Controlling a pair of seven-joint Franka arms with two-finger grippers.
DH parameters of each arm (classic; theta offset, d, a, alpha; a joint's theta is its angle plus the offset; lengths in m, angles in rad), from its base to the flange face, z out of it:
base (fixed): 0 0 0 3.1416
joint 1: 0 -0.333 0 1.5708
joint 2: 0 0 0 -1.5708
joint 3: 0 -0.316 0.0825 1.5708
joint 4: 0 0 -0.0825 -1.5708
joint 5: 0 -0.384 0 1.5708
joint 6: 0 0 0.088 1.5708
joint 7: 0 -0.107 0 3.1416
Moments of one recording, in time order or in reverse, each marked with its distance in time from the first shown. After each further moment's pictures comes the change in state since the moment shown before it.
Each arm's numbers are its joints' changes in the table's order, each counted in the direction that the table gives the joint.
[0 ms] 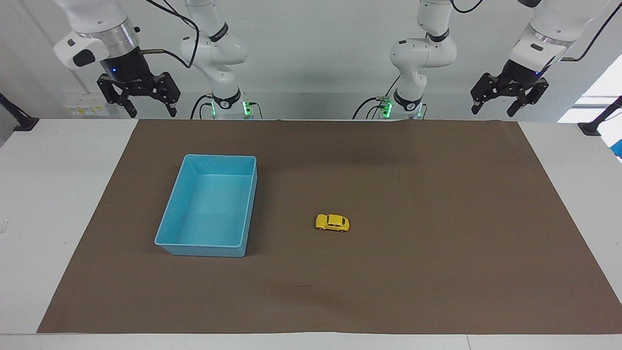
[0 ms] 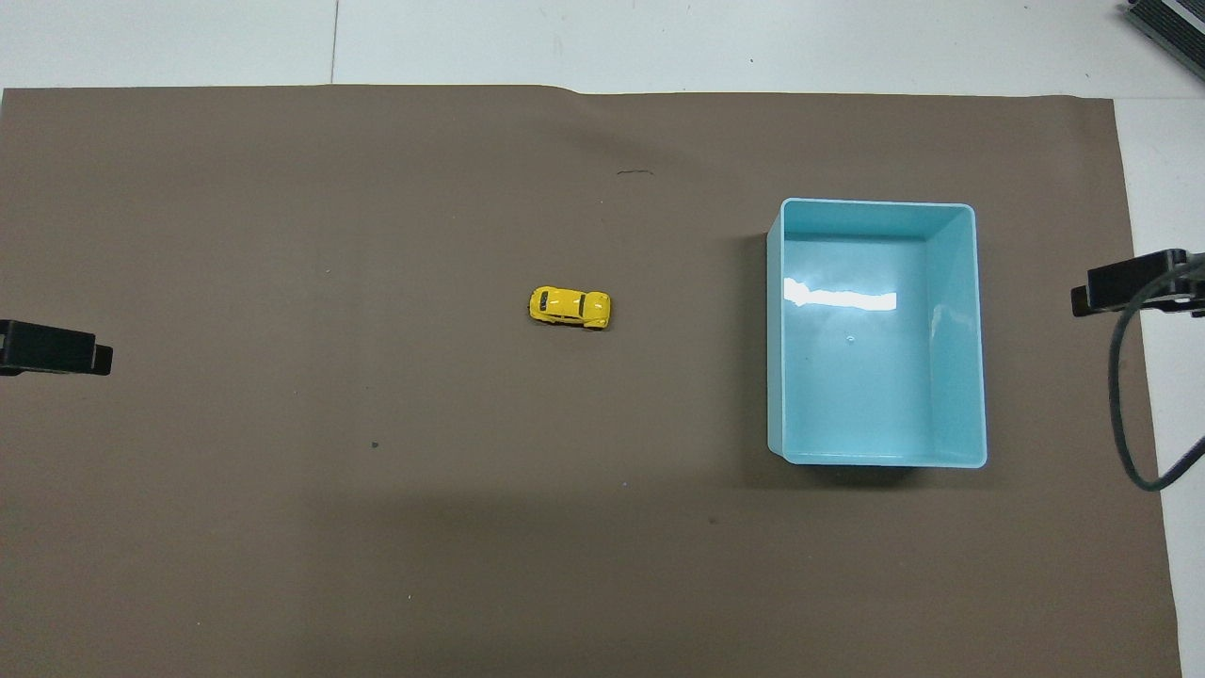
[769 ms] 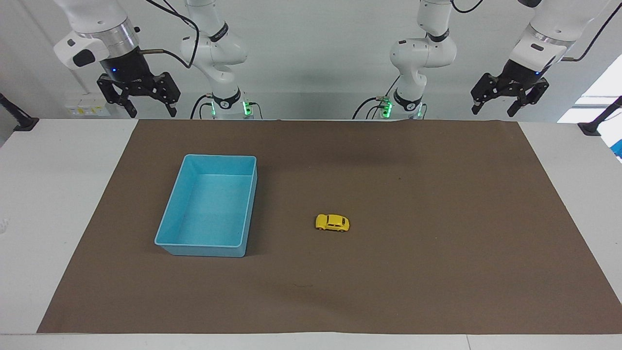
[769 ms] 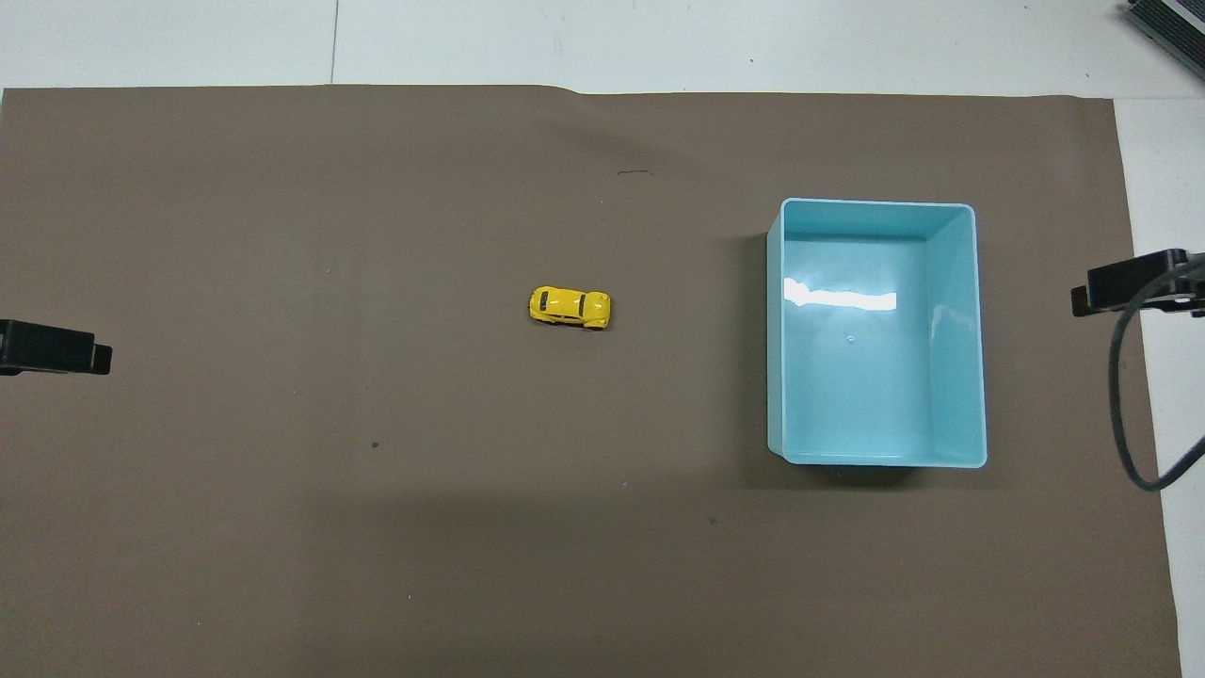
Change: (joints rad) left arm -0.001 0.000 -0.001 0.000 0.000 -0.001 0.000; right arm 0.000 0.000 0.000 0.000 0.000 0.000 0.000
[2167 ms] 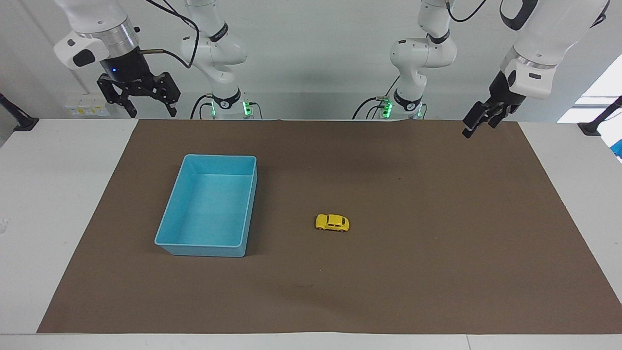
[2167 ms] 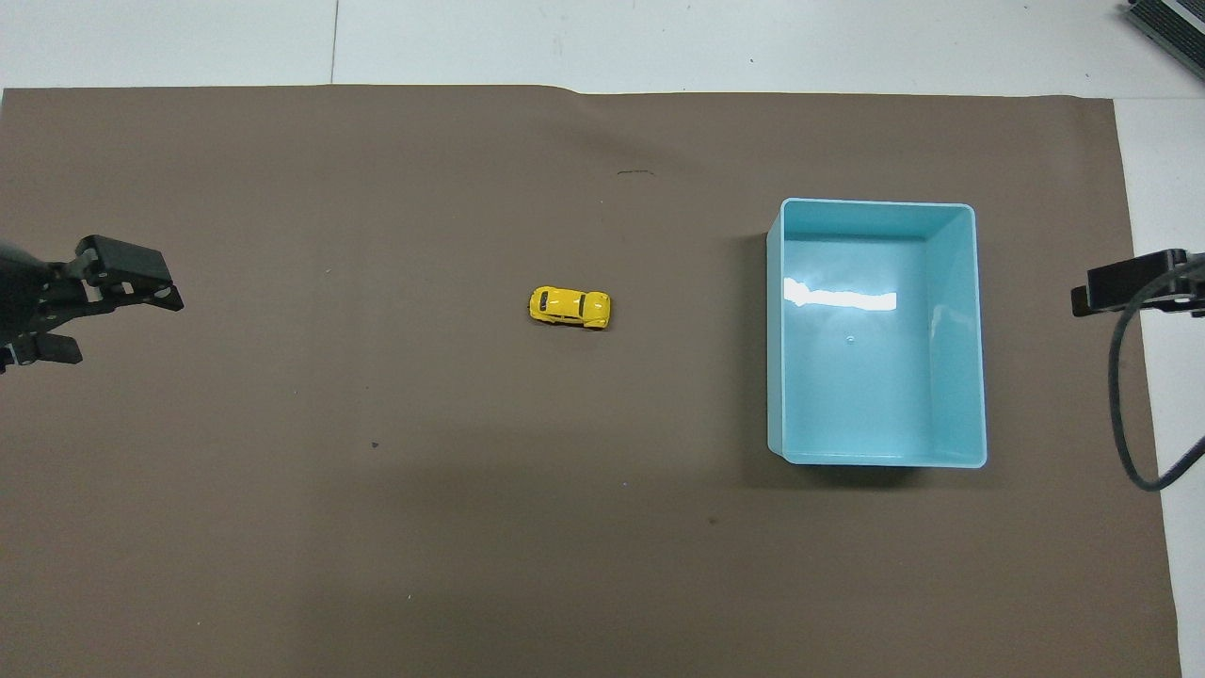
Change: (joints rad) left arm 0.051 0.077 0.024 0.010 0.009 -0.097 0.625; right arm 0.000 0.000 0.000 0.000 0.000 0.000 0.000
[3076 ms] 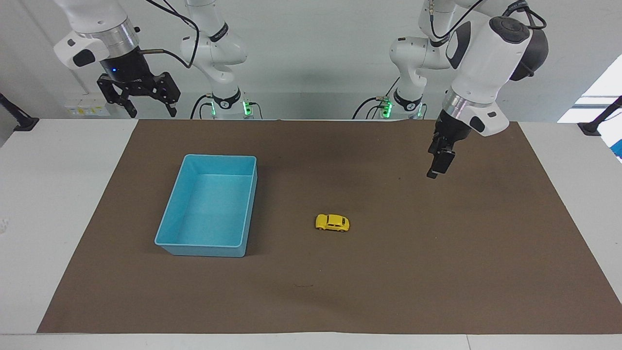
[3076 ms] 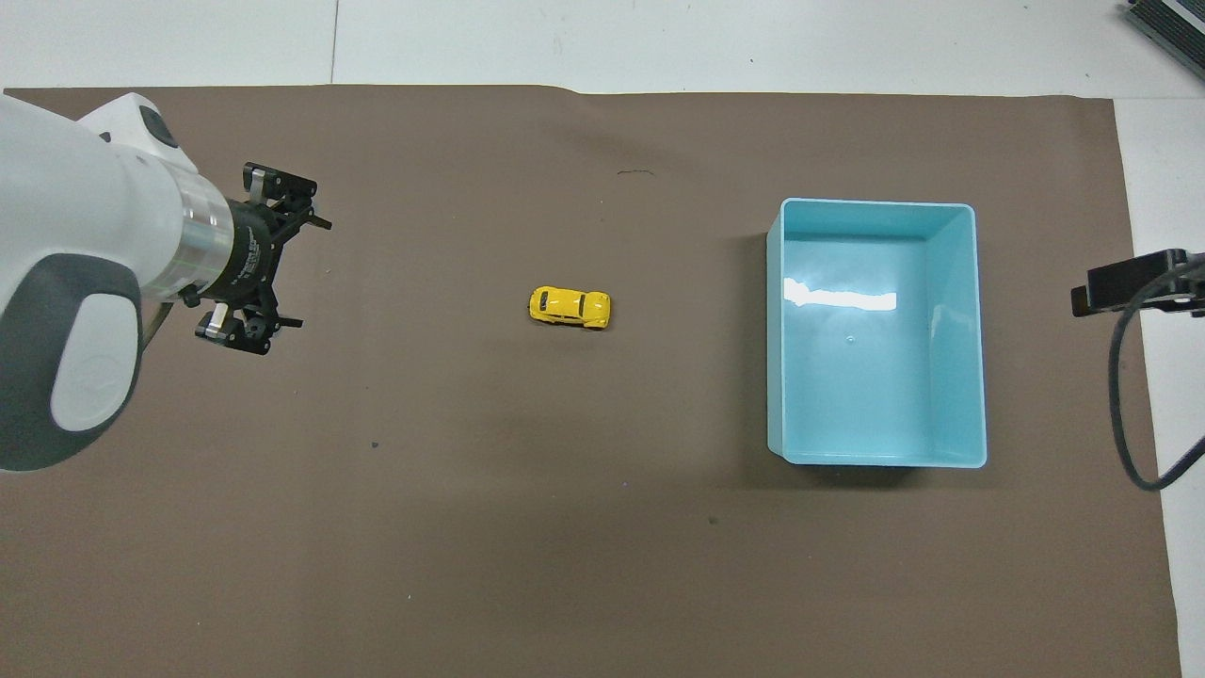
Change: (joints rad) left arm 0.186 0.133 0.003 0.035 0.001 -0.286 0.956; right arm 0.000 0.000 0.000 0.000 0.000 0.000 0.000
